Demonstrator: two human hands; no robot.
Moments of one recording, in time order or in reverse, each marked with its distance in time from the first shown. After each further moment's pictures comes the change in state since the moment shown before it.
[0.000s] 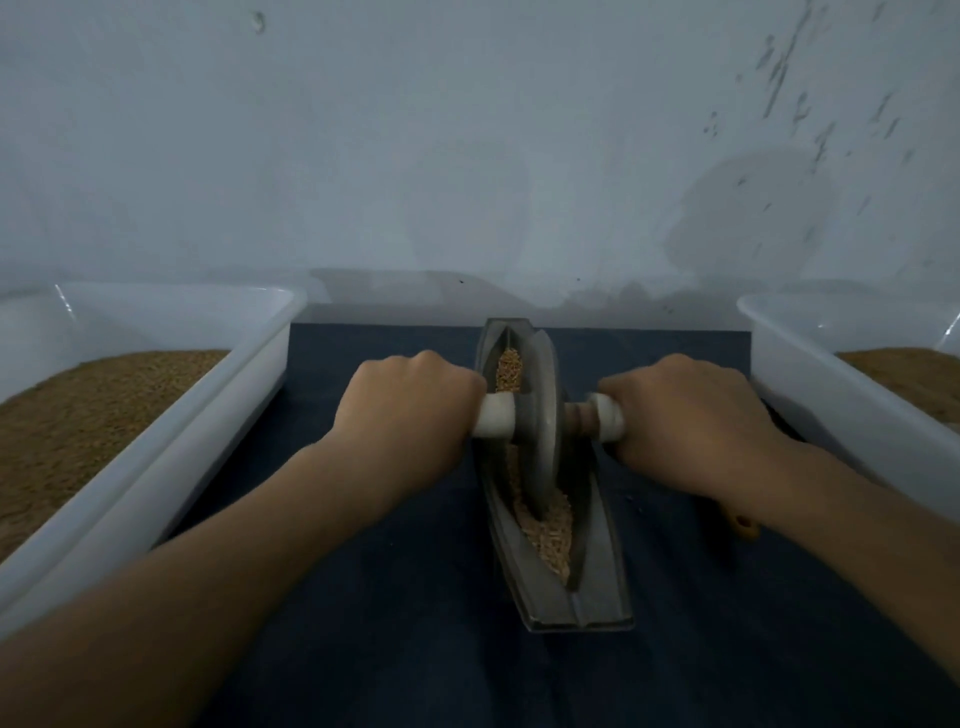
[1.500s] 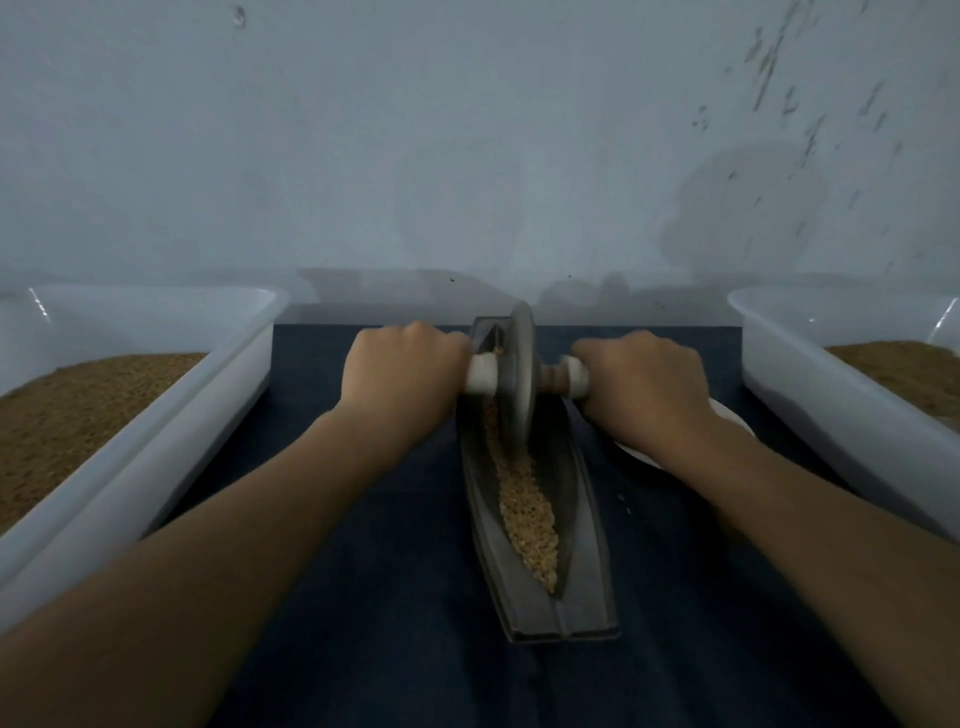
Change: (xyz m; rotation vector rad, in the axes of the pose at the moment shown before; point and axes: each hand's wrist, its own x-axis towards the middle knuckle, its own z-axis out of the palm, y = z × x) left_hand 0.038 -0.002 0.018 0.103 0.056 -0.055; right_hand 0.038 -0.003 0.030 0.056 0.099 0.117
